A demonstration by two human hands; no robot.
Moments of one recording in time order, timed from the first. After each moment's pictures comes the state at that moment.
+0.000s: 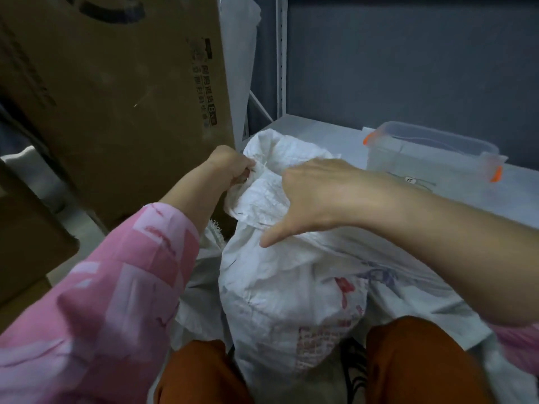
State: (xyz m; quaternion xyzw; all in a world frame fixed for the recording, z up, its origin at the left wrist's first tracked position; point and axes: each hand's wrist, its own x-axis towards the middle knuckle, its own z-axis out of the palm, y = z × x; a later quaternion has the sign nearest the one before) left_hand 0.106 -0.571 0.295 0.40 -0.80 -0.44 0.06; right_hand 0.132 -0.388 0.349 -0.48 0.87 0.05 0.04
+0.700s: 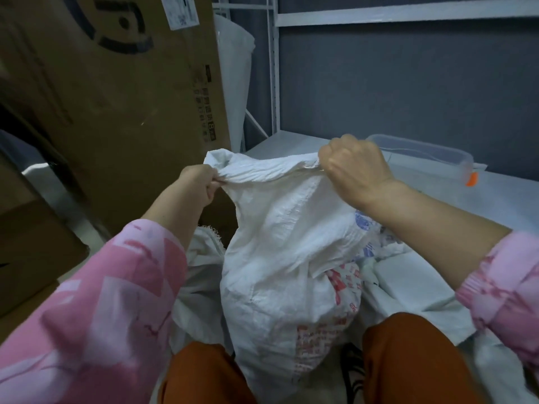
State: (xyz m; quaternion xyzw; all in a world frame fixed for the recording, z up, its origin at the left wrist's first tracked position) left_hand 0.151 -0.585 0.302 0.50 -0.56 -0.64 0.15; right_hand 0.071 -0.350 0.313 -0.40 0.84 0.17 -0.33
